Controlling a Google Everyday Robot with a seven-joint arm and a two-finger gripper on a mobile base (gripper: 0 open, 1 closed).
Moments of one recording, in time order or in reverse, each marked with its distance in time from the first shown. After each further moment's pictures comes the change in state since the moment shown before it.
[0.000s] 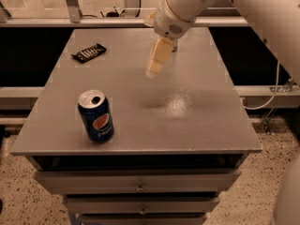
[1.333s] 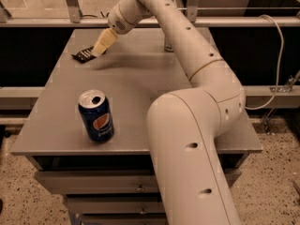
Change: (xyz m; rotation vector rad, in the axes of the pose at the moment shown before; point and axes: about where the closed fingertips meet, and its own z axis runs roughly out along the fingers) arm -0.086 -0.148 0.162 0.036 -0.282 0.235
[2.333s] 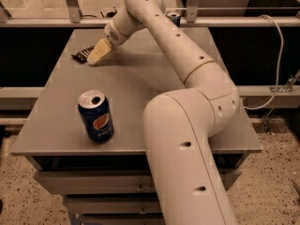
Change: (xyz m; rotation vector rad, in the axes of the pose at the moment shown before) arm 0.026 0.007 0.047 -0.010 0.062 0.191
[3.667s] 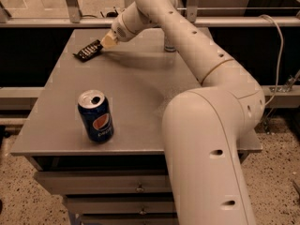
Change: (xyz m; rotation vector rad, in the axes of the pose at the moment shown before) arm -0.002 -0.006 -0.035 0.066 -0.068 0.018
